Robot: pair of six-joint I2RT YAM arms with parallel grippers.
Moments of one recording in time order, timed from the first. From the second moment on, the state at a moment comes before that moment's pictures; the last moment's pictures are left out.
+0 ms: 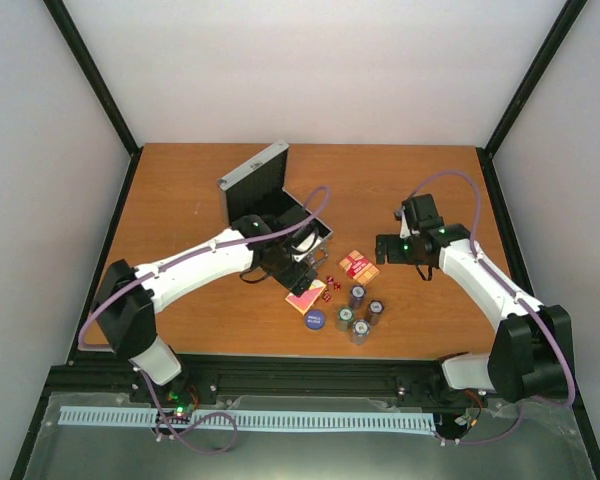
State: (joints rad) left arm -0.85 1.60 1.34 -0.96 -0.01 -0.13; right arm 0.27 1.32 0.94 -0.71 -0.04 0.23
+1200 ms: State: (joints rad) left arm -0.92 1.77 1.17 -0.72 -0.02 -0.37; right arm 0.27 1.32 0.89 -0.70 -0.09 0.23
